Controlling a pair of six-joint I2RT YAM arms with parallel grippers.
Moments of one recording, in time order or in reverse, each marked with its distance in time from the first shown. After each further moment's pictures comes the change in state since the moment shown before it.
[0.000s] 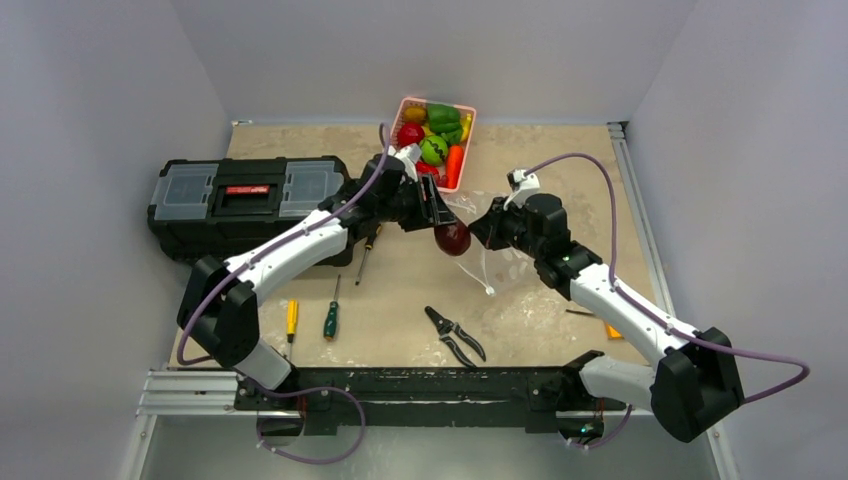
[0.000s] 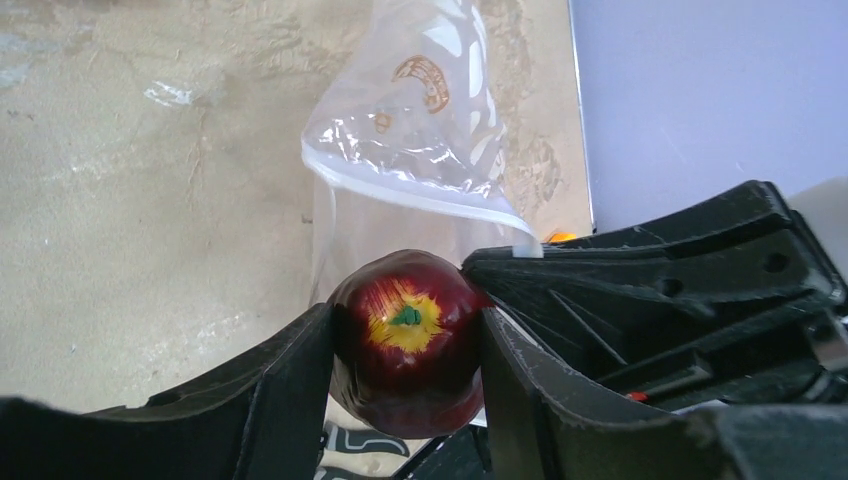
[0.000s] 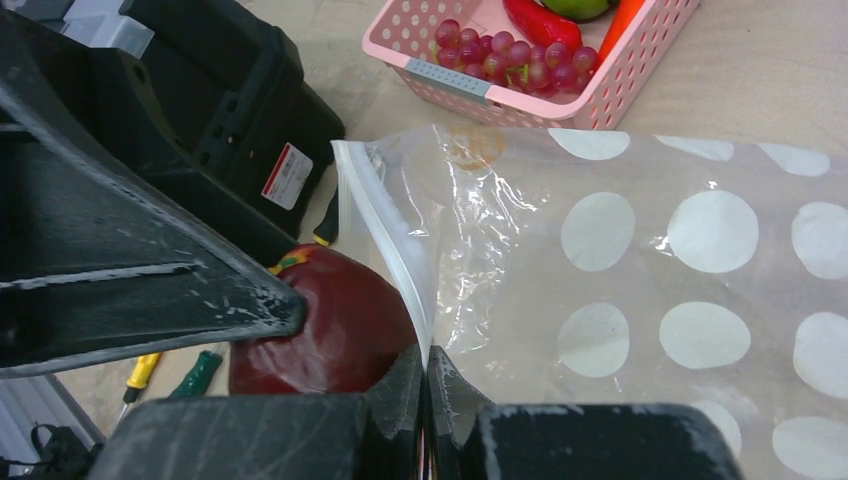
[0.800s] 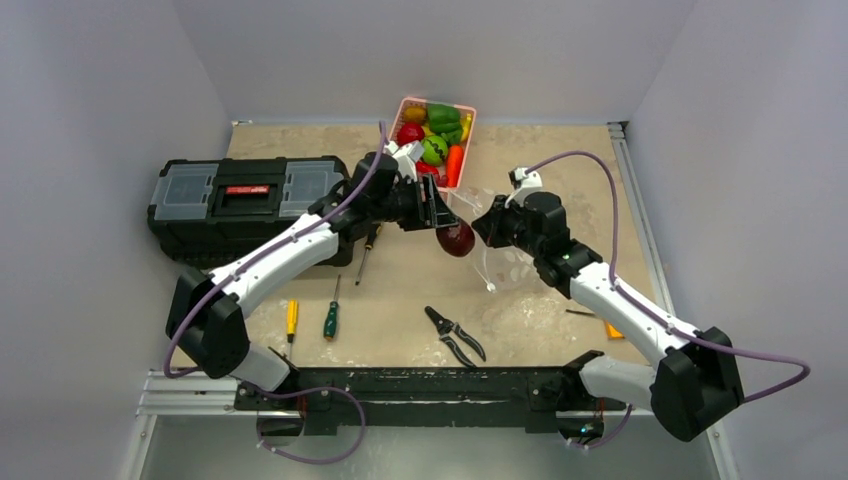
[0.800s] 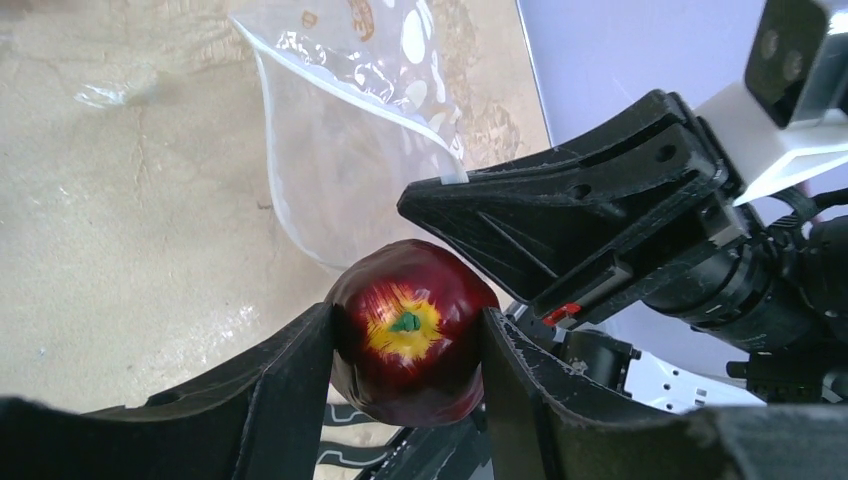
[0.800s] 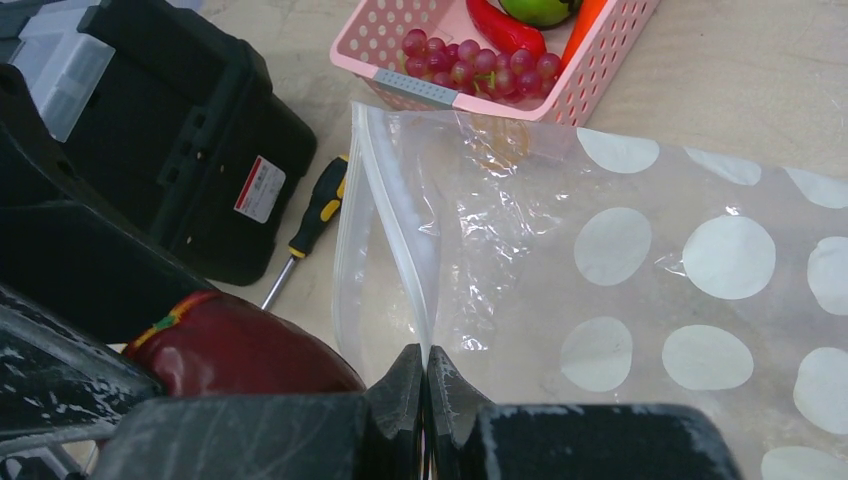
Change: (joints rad) left arm -0.005 -0.047 -0.004 -0.013 0.104 0.056; right arm 0.001 0.009 0.019 -0.030 0.060 0.001
